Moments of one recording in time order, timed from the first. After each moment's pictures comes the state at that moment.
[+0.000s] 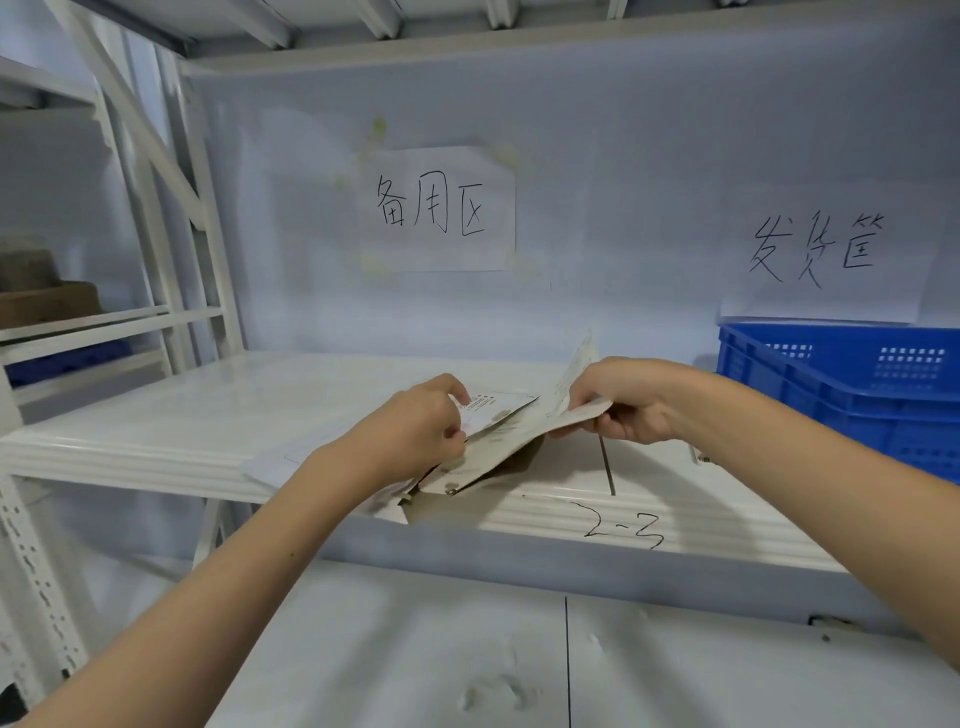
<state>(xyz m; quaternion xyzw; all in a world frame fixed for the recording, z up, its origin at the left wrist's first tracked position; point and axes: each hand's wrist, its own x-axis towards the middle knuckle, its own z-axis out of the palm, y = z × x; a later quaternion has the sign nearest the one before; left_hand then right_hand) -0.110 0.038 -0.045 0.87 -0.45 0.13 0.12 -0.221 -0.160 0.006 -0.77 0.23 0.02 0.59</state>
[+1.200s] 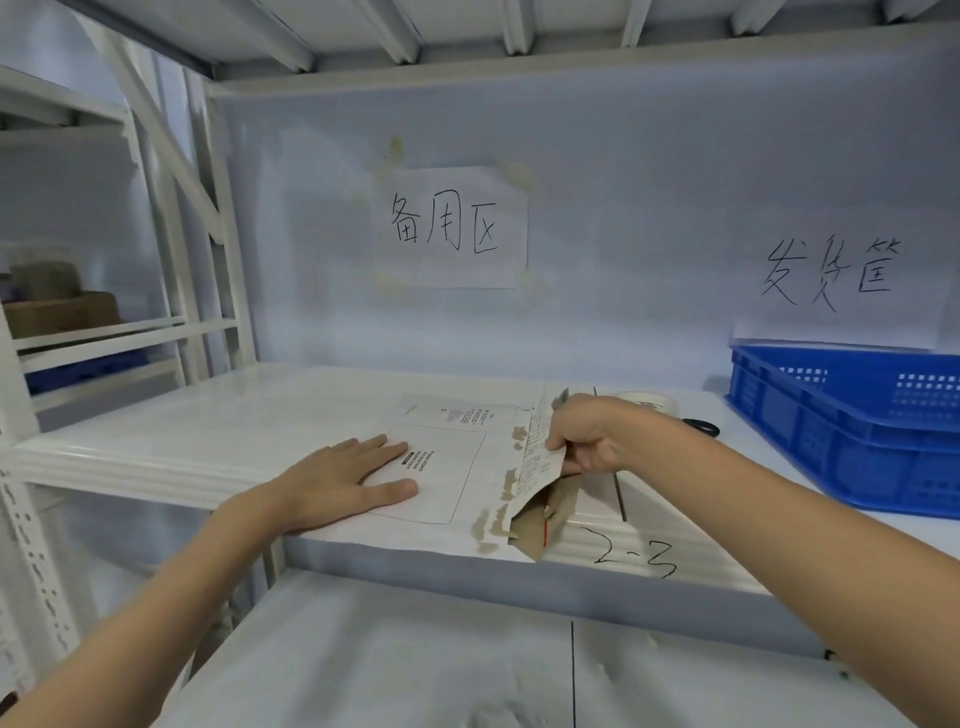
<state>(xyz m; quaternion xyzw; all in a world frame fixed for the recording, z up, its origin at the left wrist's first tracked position) -0.060 0.111 -0.084 0.93 -0.34 -0.04 0.10 -0.175 -0.144 -0.023 -0.76 0.26 -0.03 0.59</state>
